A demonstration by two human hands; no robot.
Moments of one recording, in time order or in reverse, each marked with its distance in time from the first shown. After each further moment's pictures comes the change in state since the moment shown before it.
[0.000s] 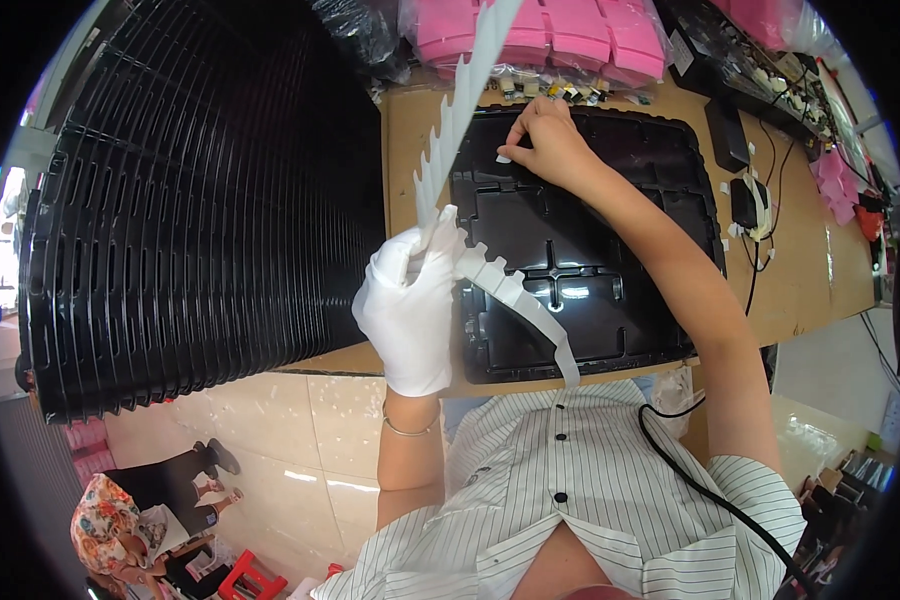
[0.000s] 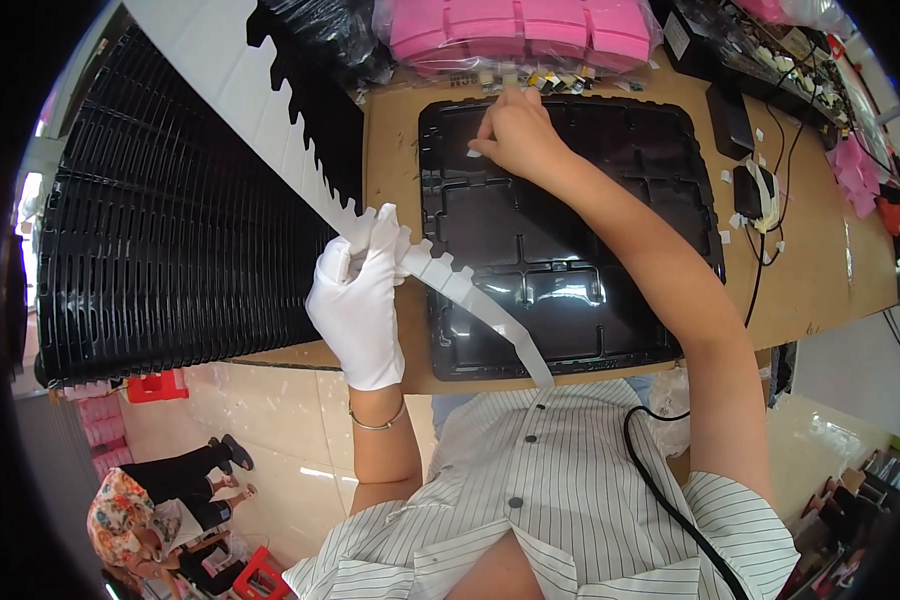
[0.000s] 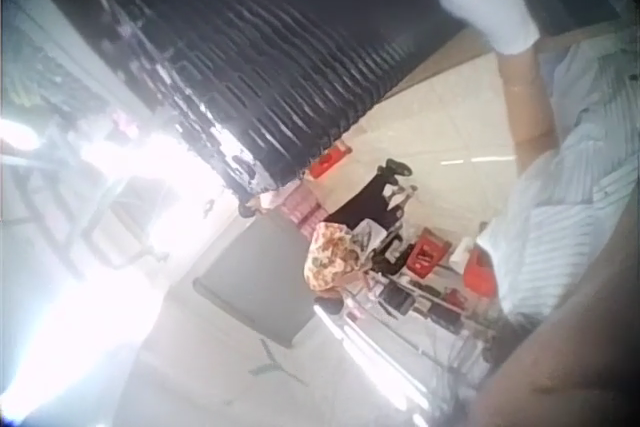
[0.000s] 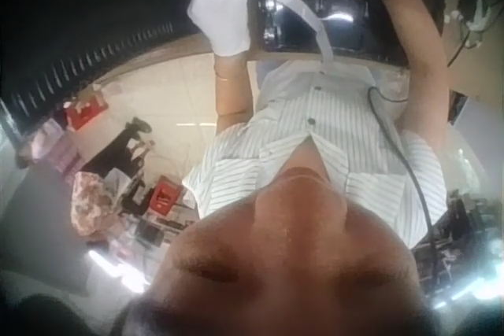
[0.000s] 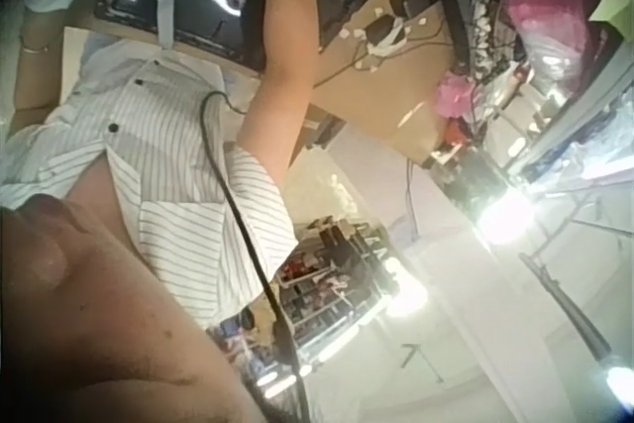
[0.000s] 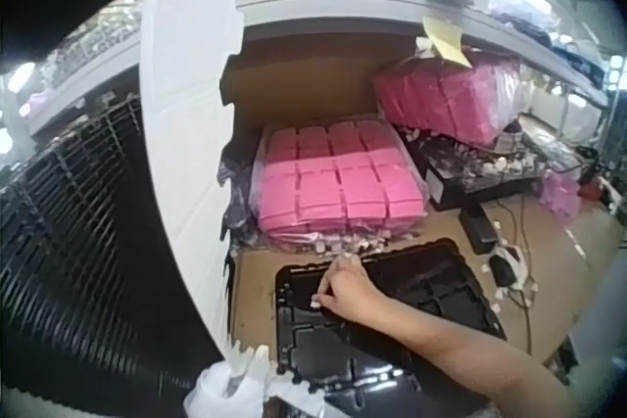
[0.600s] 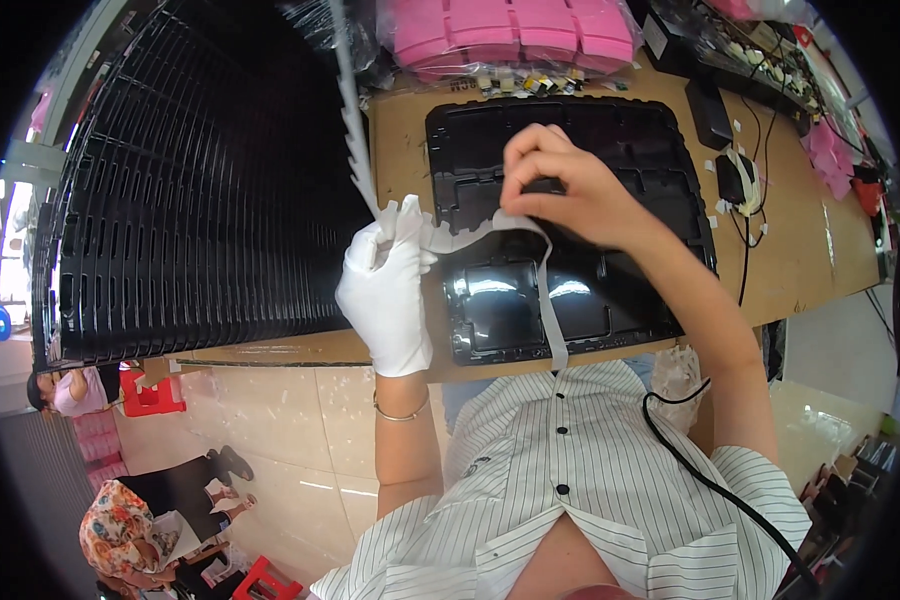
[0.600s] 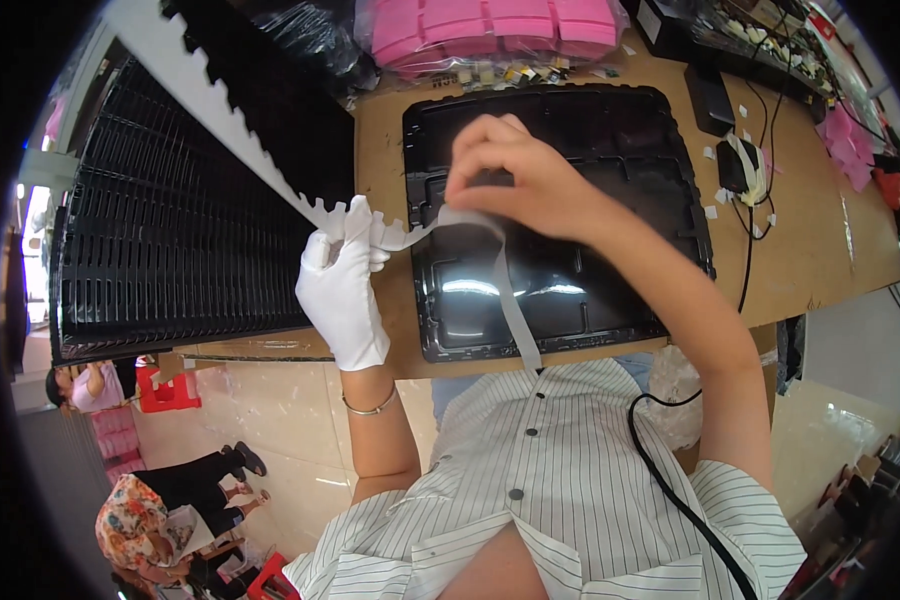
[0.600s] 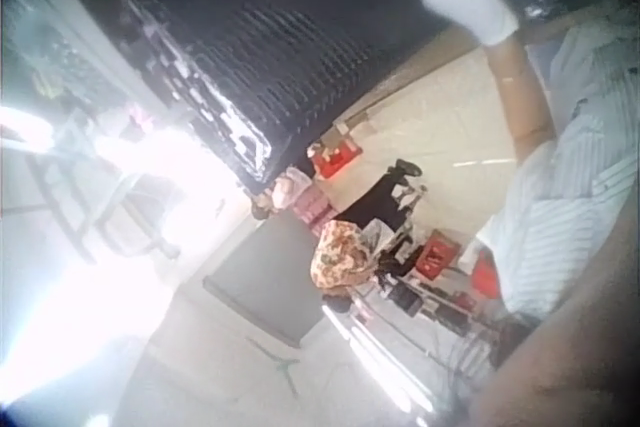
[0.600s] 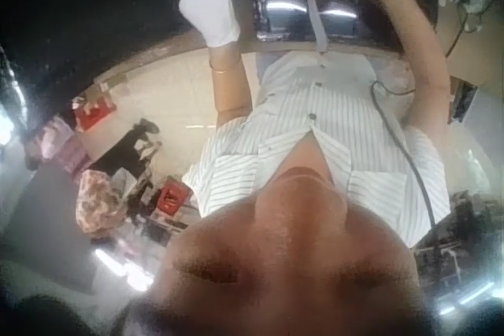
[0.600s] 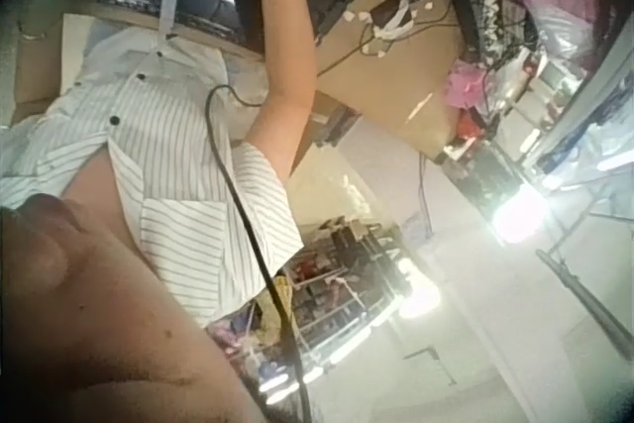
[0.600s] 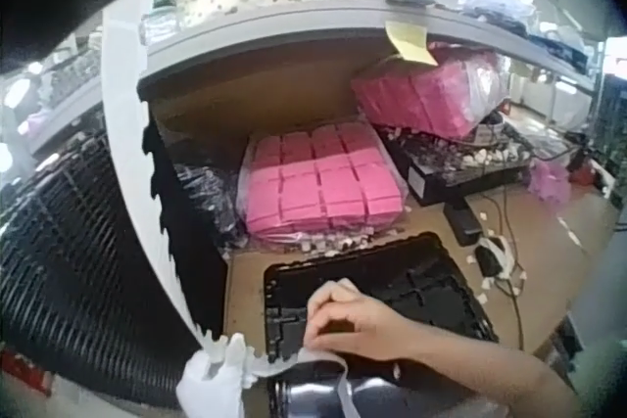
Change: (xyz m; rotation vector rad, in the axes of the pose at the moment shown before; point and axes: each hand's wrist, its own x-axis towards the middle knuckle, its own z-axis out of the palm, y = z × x) left_hand 0.000 0.019 0.004 -0.356 0.014 -0.269; right_hand -0.080 -0.057 -0.081 0.576 -0.069 -0.261
